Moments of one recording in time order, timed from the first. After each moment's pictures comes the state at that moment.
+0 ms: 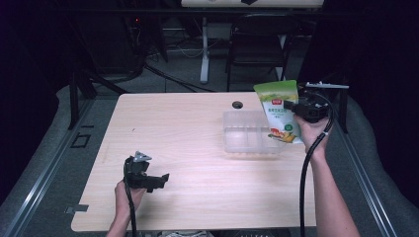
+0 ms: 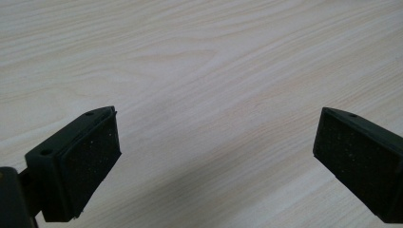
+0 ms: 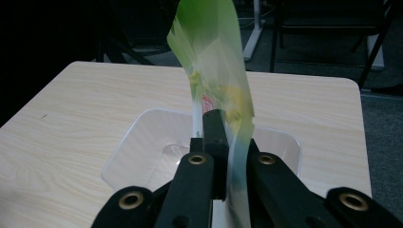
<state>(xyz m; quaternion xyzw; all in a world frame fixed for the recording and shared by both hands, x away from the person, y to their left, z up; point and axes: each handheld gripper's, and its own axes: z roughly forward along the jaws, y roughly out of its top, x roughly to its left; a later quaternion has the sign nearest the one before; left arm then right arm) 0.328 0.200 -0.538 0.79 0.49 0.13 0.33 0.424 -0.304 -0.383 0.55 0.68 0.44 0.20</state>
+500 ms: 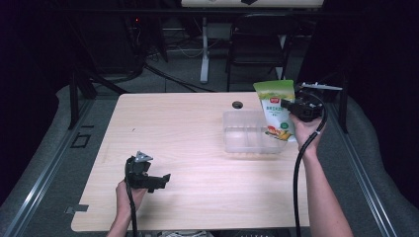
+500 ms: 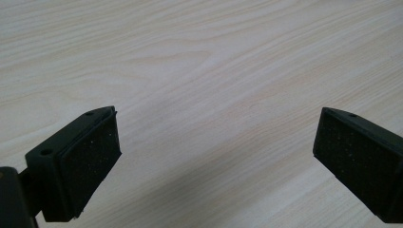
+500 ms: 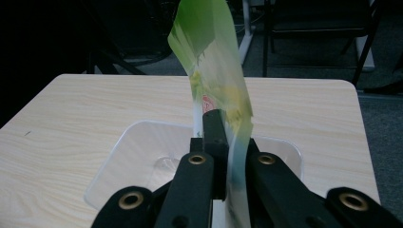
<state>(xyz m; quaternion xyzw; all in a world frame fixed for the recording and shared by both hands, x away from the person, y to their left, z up) 0.328 0.196 -0.538 0.80 0.49 0.14 0.33 0.438 -0.297 -0.399 0.57 0.65 0.45 0.21</state>
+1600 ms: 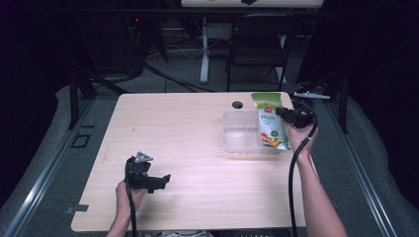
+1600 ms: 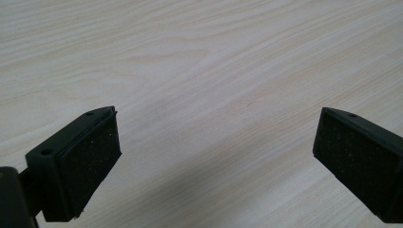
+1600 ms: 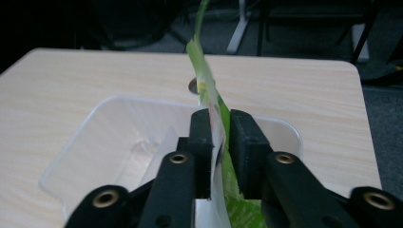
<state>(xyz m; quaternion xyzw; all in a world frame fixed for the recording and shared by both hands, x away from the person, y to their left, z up) 0.327 0.196 -0.538 0.80 0.48 0.13 0.33 0.452 -0.296 -0.438 0.57 0.68 0.42 0.22</state>
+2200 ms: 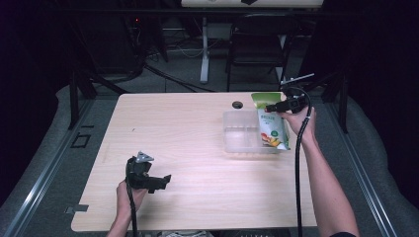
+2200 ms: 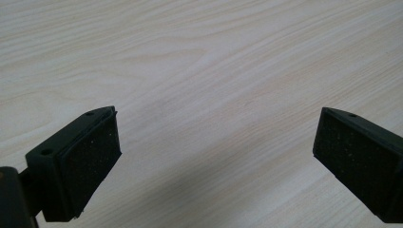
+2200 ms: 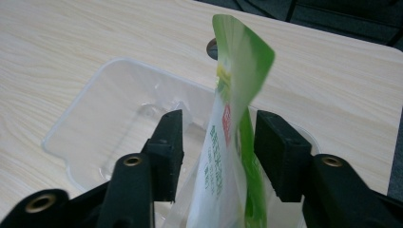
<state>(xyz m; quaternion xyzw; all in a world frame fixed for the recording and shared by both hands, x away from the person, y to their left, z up) 0.327 0.195 -0.538 0.80 0.48 0.13 0.32 0.502 -0.285 -0.419 0.52 0.78 0.33 0.14</state>
